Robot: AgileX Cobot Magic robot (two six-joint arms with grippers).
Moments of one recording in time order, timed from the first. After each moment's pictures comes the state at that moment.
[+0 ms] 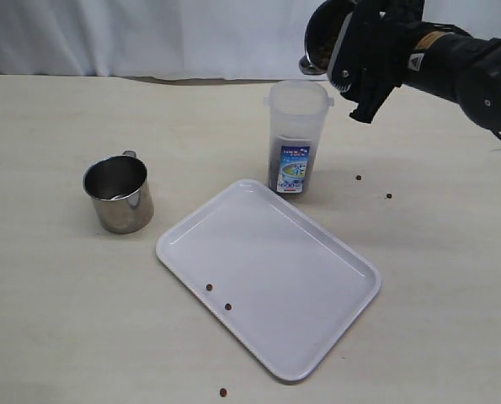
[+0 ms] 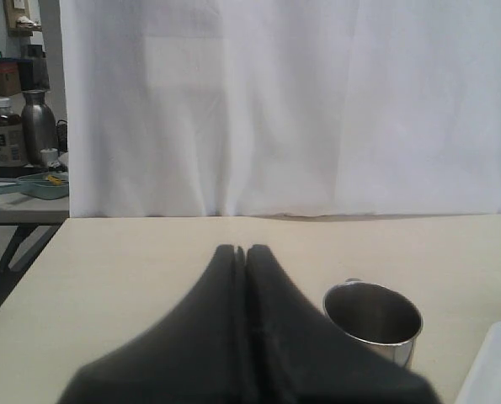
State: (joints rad) left arm -0.06 0.00 0.00 -0.13 0.10 0.13; right arm 0.36 1.76 -1.05 -0.39 -0.34 -0.85
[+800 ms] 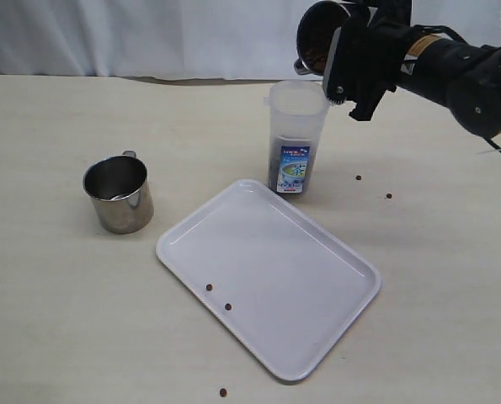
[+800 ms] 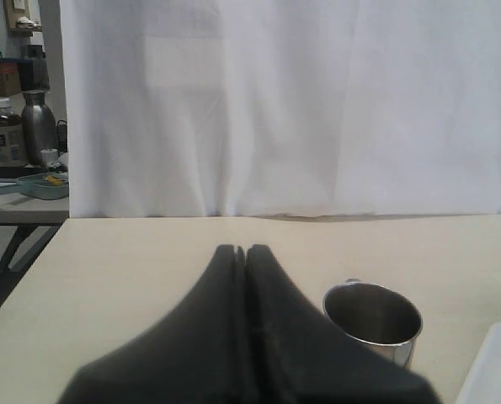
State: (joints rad) left arm -0.06 0.00 0.00 -0.13 0.10 0.13; right arm 0.36 1.80 -1.05 -0.39 -0.44 -1.02
